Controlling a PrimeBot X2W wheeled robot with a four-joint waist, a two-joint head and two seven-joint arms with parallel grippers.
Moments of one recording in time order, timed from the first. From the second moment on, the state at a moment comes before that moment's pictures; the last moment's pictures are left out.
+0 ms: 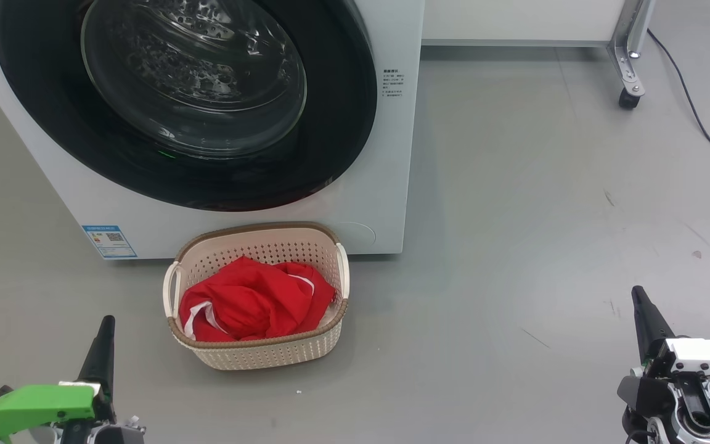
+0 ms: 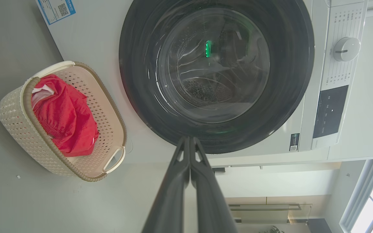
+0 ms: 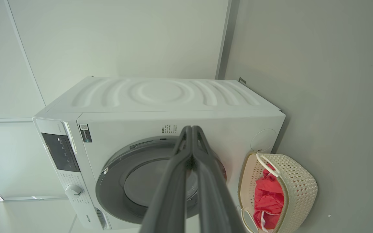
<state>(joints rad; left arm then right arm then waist) -0.06 0.07 0.03 0.28 -1.65 -0.13 0.07 -0.06 -0.04 -0.13 0.27 1.60 0.12 0.10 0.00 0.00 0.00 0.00</state>
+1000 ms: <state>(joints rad) -0.06 0.07 0.03 0.28 -1.65 -0.13 0.07 -0.06 -0.04 -0.13 0.27 1.60 0.12 0.10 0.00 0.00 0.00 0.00</state>
